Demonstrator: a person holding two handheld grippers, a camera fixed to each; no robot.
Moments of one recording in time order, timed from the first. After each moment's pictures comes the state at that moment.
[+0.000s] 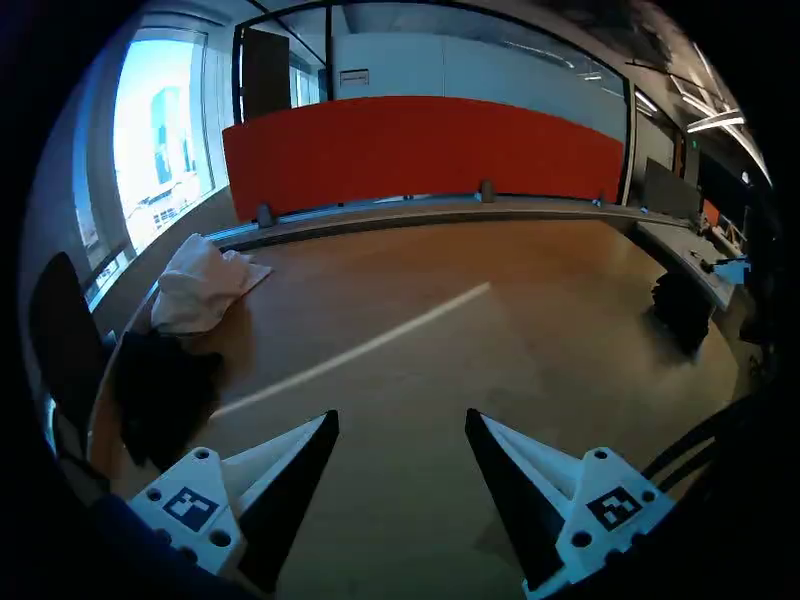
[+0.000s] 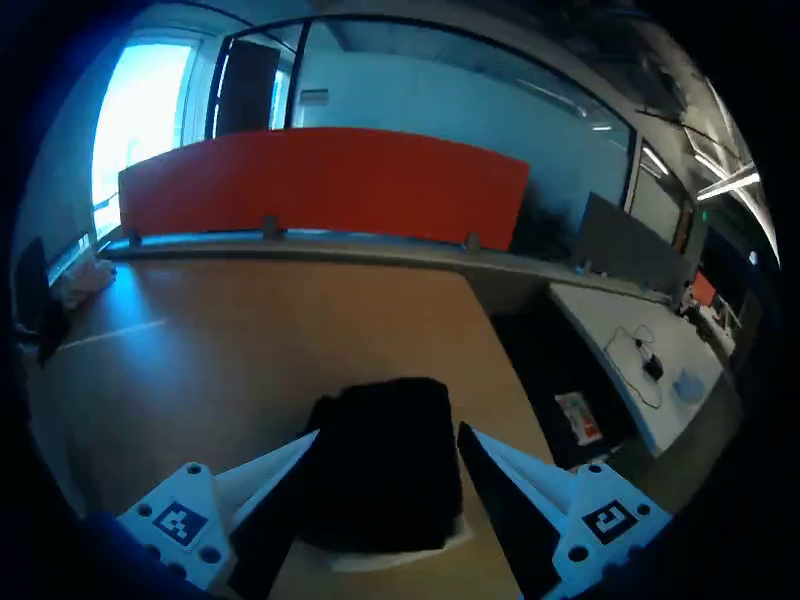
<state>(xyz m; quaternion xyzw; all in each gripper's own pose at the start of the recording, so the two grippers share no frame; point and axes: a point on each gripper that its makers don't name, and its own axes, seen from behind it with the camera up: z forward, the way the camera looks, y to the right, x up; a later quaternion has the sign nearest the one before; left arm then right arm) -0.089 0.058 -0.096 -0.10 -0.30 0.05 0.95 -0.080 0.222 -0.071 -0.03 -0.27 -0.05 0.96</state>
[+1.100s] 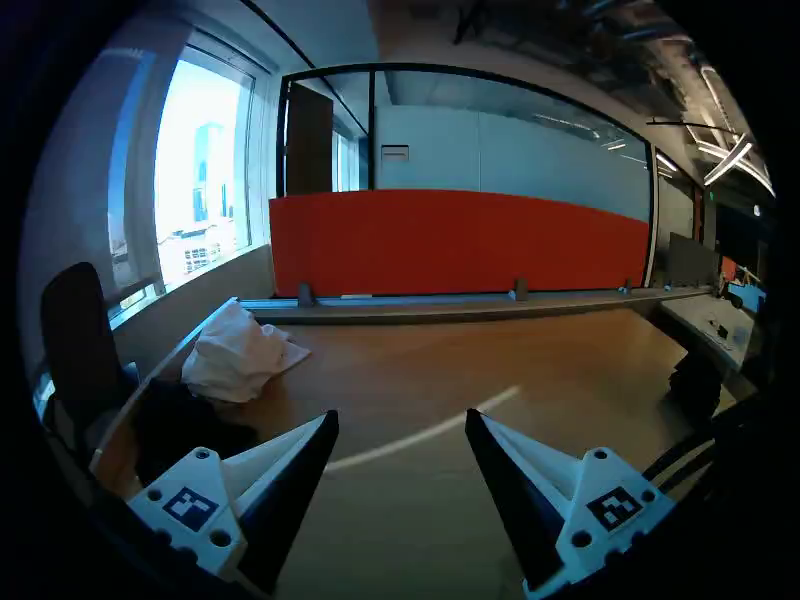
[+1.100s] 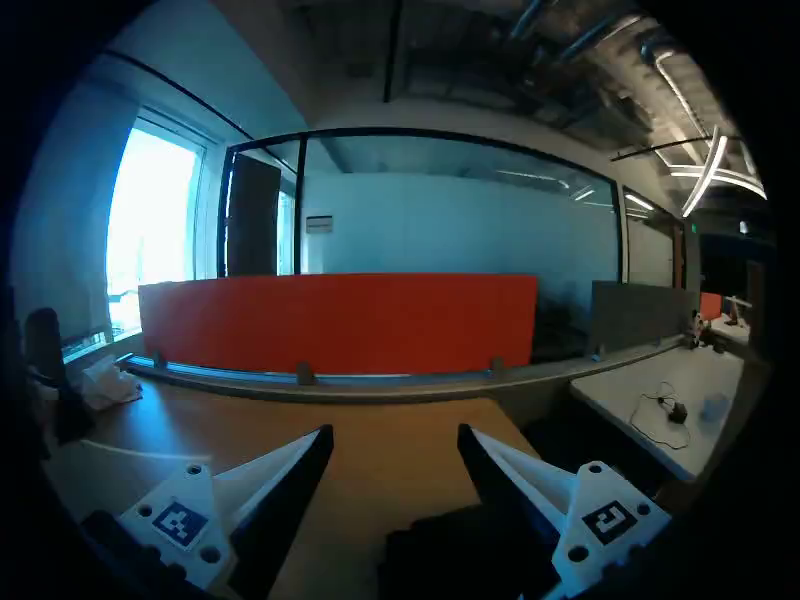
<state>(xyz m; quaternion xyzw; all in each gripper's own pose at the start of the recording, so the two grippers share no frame) -0.005 0.034 -0.048 -0.04 -0.16 0.01 0.99 0.030 0.155 -0.024 -0.01 -0.07 0.00 1.00</state>
